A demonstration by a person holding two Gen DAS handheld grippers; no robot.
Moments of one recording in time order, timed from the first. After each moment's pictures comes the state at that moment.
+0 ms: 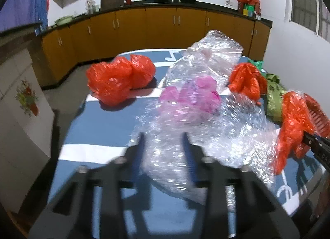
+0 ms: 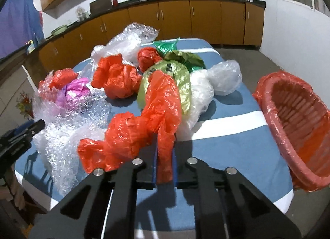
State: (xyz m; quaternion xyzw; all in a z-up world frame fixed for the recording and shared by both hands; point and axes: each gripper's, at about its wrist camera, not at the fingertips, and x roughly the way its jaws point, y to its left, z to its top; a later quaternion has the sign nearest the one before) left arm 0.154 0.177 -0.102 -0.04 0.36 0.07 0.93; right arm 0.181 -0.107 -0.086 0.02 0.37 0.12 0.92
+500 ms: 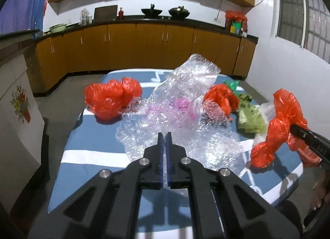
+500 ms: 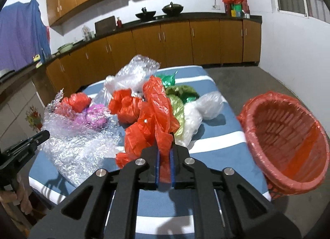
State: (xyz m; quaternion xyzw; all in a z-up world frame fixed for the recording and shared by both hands) left arm 0.116 0.164 -0.057 -0.06 0.30 0.03 0.95; right arm 0.156 -0.129 -0.036 0.04 0.31 0.13 0.94
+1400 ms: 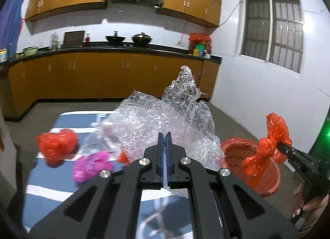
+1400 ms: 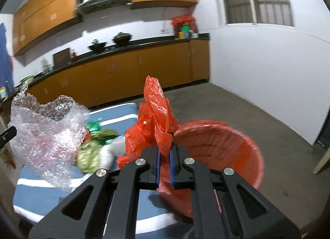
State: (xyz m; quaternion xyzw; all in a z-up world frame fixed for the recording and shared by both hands) left arm 0.140 0.029 0.034 -0.06 0.22 -0.09 0.97; right arm 0.143 -0.271 0.011 0.07 0.24 -0.06 0.97
